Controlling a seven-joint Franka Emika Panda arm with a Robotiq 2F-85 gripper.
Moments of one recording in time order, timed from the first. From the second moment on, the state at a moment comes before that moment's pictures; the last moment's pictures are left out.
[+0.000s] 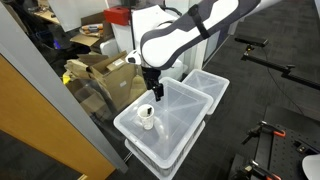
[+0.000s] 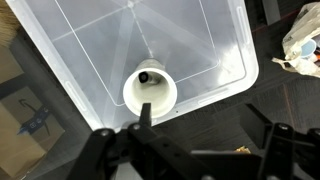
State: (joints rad) arm 0.00 0.55 0.15 -1.70 -0.03 2.24 -0.98
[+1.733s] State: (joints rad) arm 0.08 0.74 0.12 -1.52 -0.19 2.24 -0.95
